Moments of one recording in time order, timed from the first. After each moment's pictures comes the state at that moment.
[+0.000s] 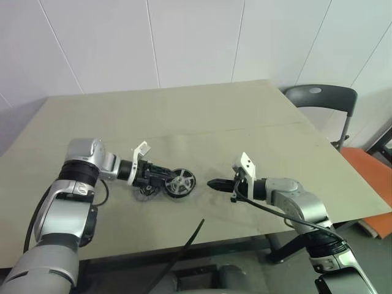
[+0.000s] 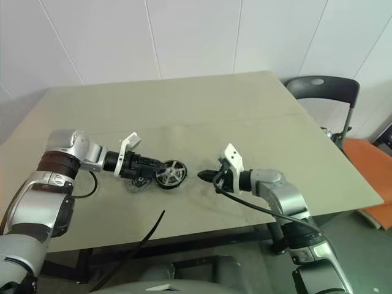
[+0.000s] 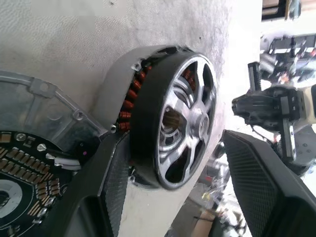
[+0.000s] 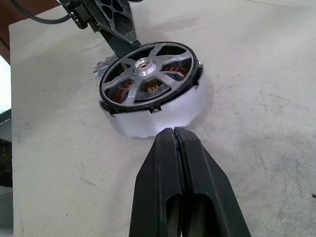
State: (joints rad) left arm -0.90 0.58 -0.17 0.70 -0.58 1.52 -1.03; right arm -0.33 -0.45 0.18 -0.02 0.38 0.59 0.95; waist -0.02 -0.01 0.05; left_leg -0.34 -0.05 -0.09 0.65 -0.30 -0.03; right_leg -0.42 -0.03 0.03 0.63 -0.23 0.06
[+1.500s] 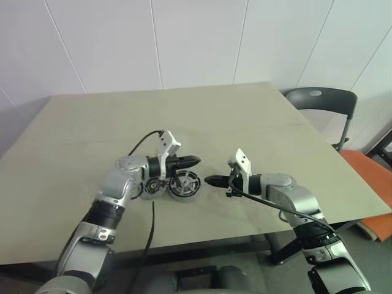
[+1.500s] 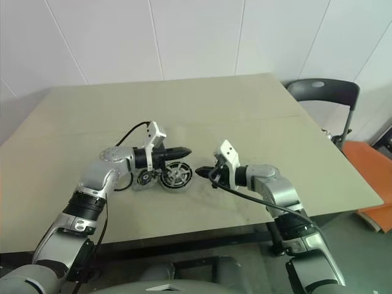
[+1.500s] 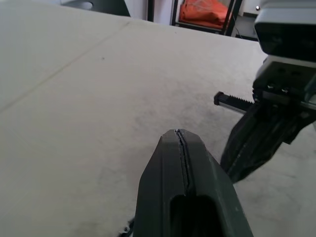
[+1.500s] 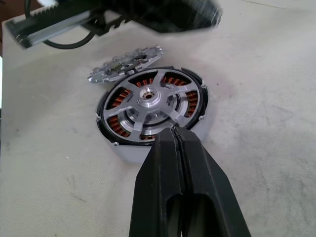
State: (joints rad) left arm -0.54 0.36 -0.18 0.20 -0.32 0.45 -0.98; right arm -0.40 -0.41 0.19 0.07 0.34 0.57 0.95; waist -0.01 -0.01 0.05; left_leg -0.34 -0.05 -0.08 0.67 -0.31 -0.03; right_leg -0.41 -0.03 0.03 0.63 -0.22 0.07
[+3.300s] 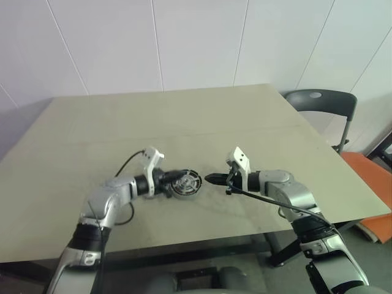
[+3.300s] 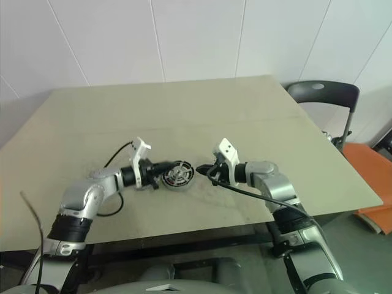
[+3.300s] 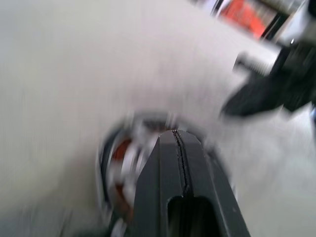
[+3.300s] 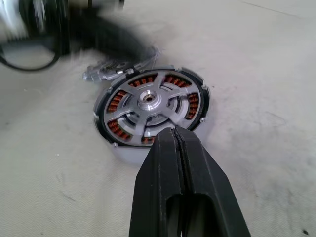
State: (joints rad) left arm -0.39 0.37 0.01 0.01 -0.49 0.70 -0.81; right arm -0.45 -0.41 0.21 0.16 0.30 0.51 0.99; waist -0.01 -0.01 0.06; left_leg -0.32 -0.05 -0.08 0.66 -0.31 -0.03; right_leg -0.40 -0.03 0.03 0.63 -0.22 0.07
